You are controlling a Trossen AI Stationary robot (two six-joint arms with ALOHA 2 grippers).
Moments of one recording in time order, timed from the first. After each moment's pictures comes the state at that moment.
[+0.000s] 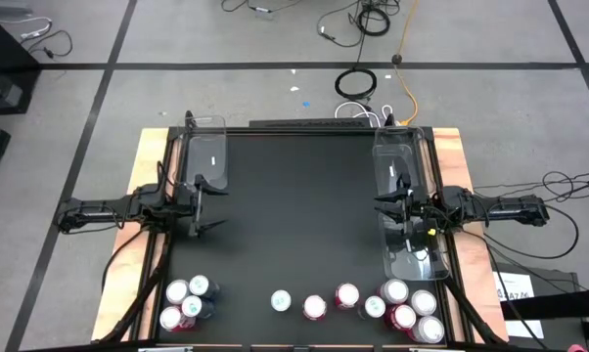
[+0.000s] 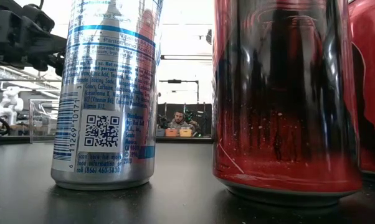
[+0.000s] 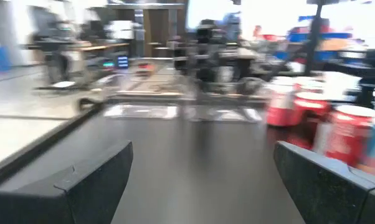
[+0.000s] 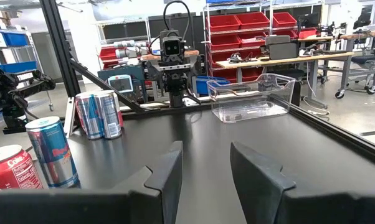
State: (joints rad) left arm 0.04 0.02 0.00 0.02 0.00 0.01; right arm 0.05 0.01 0.01 0.04 0.13 0.12
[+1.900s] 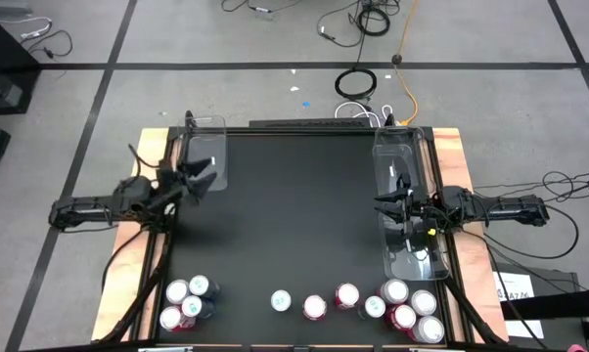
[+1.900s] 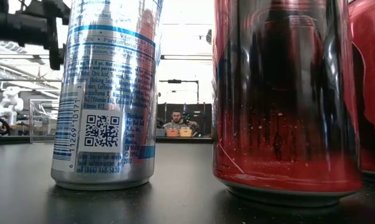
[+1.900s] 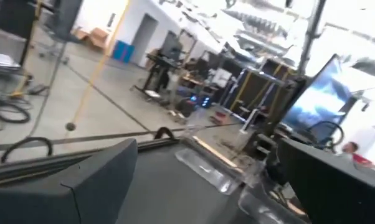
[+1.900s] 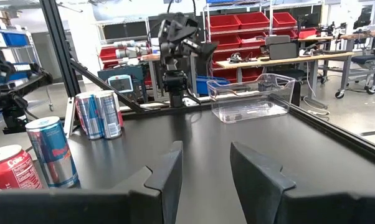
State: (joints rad) left arm 0.04 0.13 0.19 0.10 -0.48 -0.41; right arm 0.05 0.01 0.01 0.04 0.13 0.12
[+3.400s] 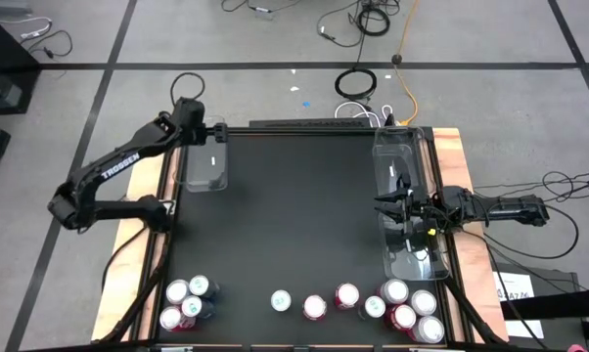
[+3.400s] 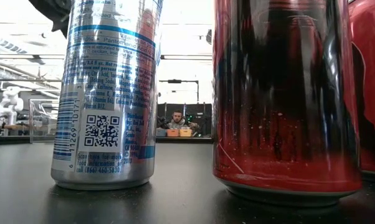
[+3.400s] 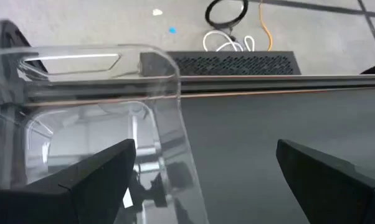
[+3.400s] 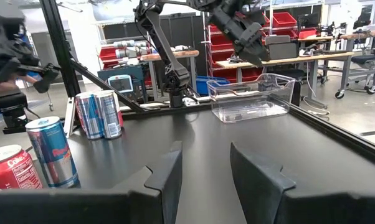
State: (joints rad) left arm 0.92 1.13 0.87 -0.56 -0.06 -0.54; right arm 0.05 0.01 0.01 0.04 0.13 0.12
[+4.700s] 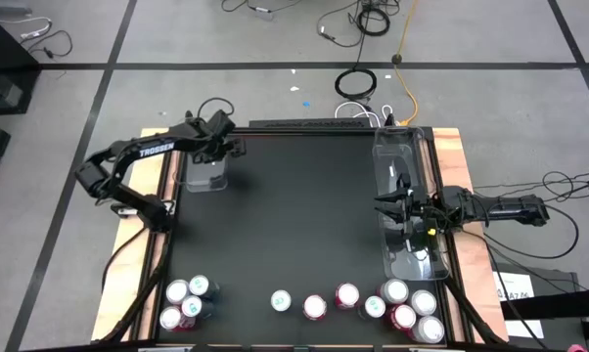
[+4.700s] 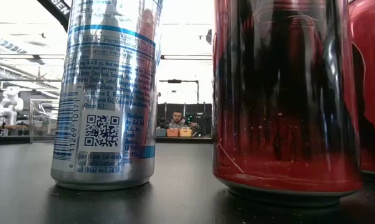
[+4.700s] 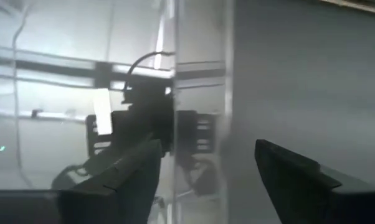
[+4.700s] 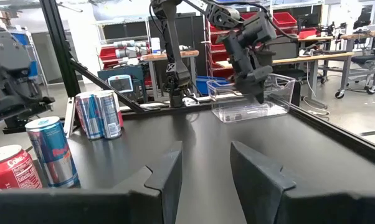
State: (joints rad) left arm 0.80 1.45 0.87 -0.62 -0.05 -0.88; right arm 0.05 0.01 0.01 0.04 0.13 0.12
